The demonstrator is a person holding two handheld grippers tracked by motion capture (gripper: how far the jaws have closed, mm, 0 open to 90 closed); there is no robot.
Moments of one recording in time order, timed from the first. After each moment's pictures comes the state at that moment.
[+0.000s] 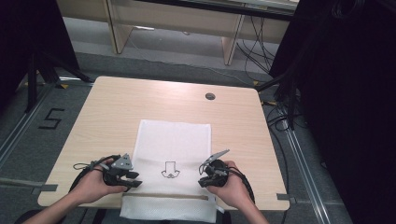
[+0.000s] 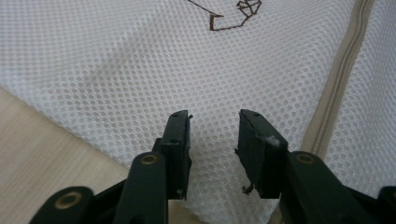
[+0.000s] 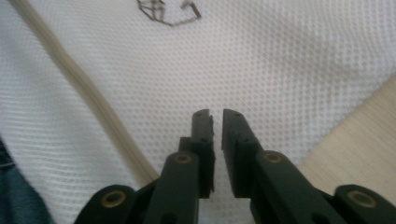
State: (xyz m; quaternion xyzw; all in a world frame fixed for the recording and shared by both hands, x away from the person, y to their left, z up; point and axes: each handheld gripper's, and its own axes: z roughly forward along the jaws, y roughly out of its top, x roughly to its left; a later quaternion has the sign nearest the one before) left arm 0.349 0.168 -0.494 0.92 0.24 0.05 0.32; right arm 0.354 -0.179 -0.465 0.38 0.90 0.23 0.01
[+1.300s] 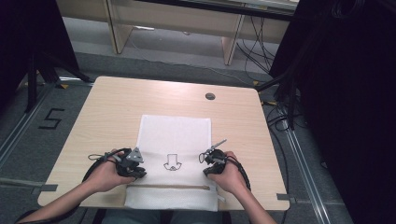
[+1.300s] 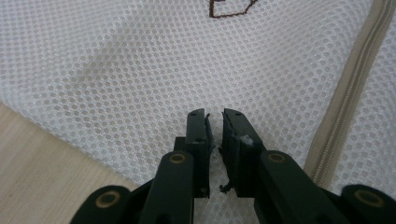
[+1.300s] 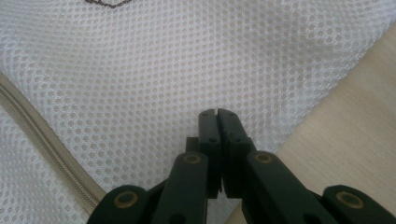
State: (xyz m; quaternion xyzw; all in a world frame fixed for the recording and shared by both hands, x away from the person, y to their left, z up) left arm 0.378 0.146 -0.496 0.93 0.24 0.07 0.28; right arm 0.399 -0.182 -0.482 0.40 0.90 0.19 0.04
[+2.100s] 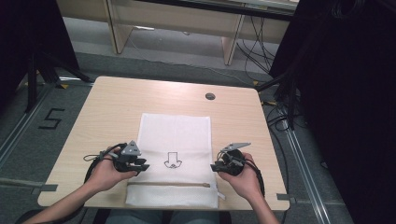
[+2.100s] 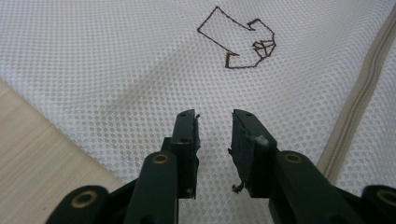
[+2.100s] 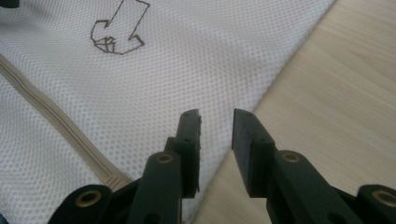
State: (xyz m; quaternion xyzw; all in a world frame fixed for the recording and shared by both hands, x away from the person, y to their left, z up) left arm 0.379 0.148 -0.489 0.87 0.31 0.10 0.37; right arm 0.380 -0.225 -0.459 0.43 0.85 0.30 0.08
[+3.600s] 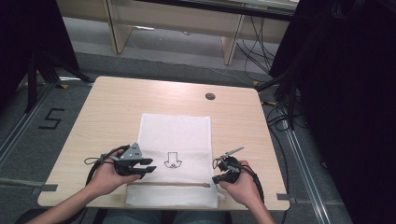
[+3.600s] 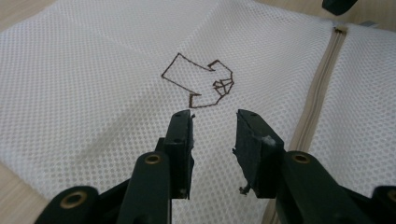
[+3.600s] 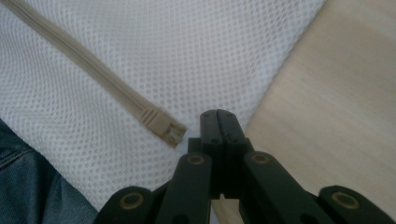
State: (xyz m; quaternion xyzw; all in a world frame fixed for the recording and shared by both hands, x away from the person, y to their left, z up) left arm 0.367 0.134 -0.481 0.86 0.25 0.11 0.43; right arm 0.362 -0.214 -0.464 0.46 0.87 0.21 0.00
